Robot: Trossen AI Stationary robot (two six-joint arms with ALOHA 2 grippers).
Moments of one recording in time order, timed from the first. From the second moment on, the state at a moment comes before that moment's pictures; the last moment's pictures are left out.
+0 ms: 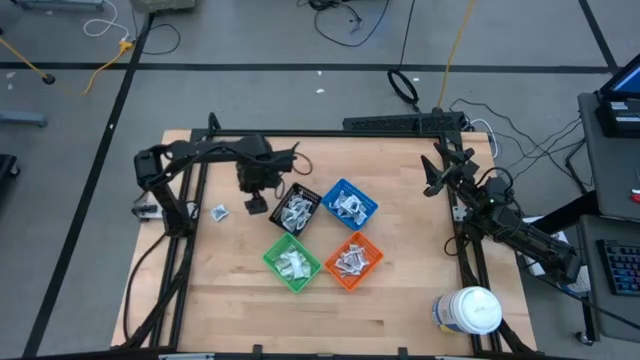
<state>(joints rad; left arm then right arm) 0.40 1.74 1.26 -1.41 0.13 0.06 -0.59 0.02 0.01 0.34 0.16 -0.04</state>
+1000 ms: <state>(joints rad) 0.55 1.63 0.82 -1.15 0.01 0.14 -0.59 0.02 0.01 0.34 0.16 -0.04</state>
